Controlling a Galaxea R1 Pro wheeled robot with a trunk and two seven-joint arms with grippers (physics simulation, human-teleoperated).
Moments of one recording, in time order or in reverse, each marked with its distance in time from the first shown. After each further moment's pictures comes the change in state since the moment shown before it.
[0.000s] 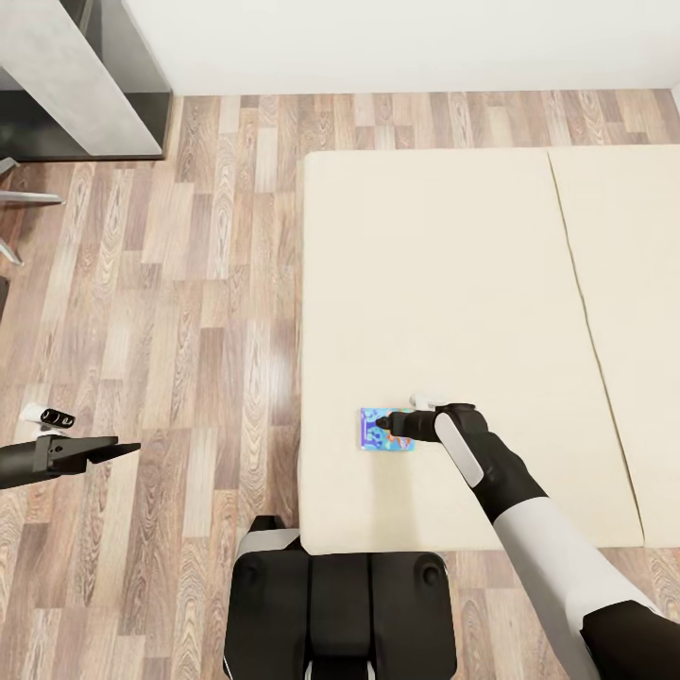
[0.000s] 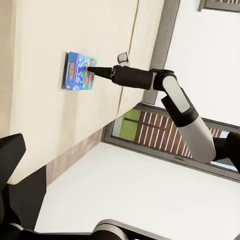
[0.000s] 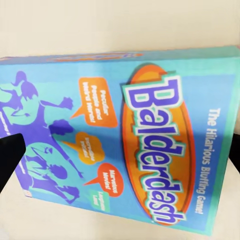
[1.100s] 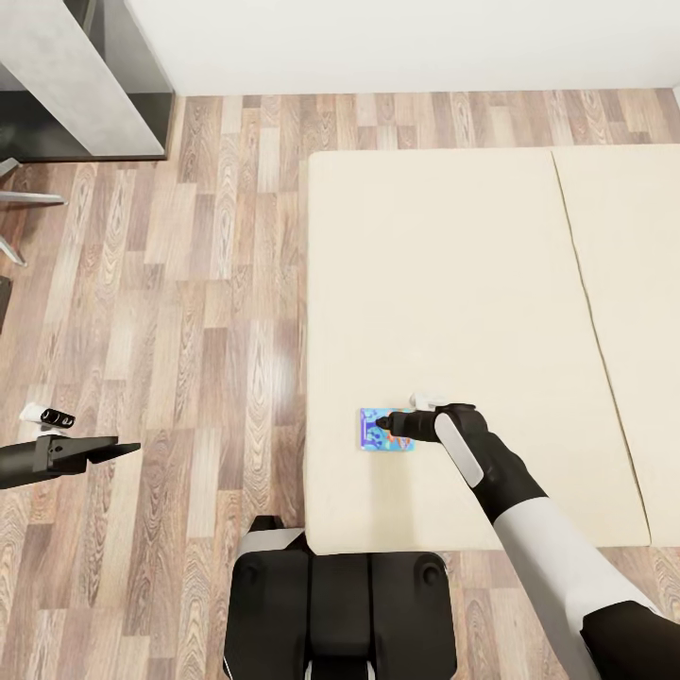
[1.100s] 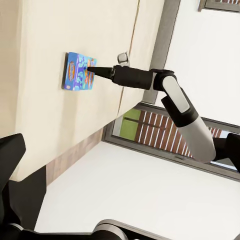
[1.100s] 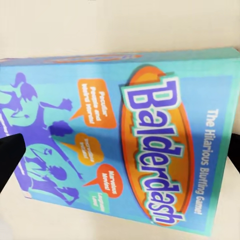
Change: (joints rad) left arm 0.000 0.000 0.000 0.000 0.000 0.000 0.000; right arm 0.000 0.000 0.001 0.000 0.000 -0.004 0.000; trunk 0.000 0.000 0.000
